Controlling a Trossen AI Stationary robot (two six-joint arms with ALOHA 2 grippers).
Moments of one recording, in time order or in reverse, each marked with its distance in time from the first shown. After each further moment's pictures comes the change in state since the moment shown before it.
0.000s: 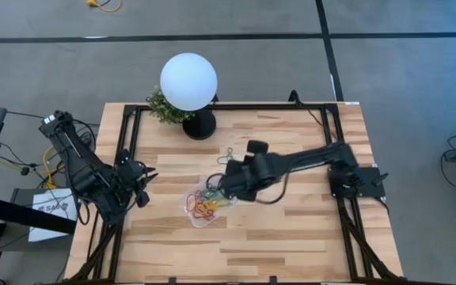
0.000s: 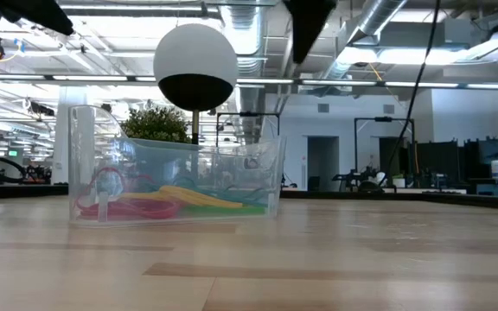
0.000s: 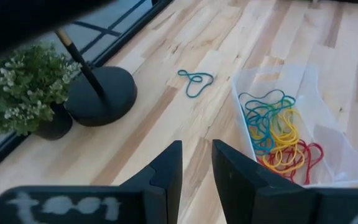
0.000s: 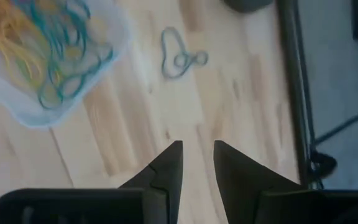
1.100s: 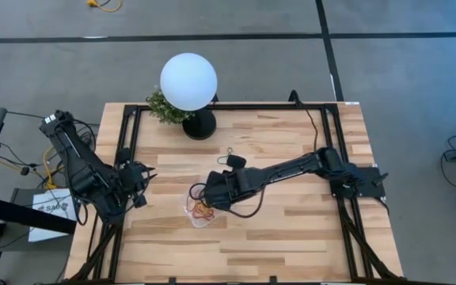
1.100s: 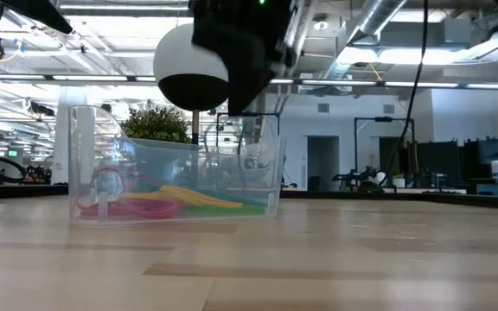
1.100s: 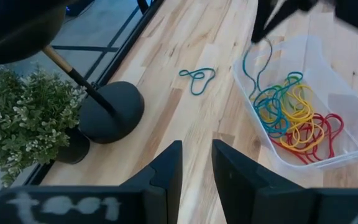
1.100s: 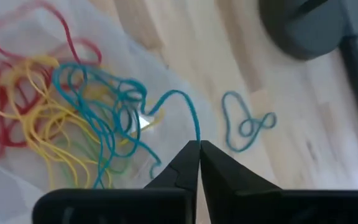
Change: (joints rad) left arm -0.018 0.000 -0.001 -0.021 -0.002 0.192; right arm -0.006 0.114 -0.164 0.510 0.016 -0.004
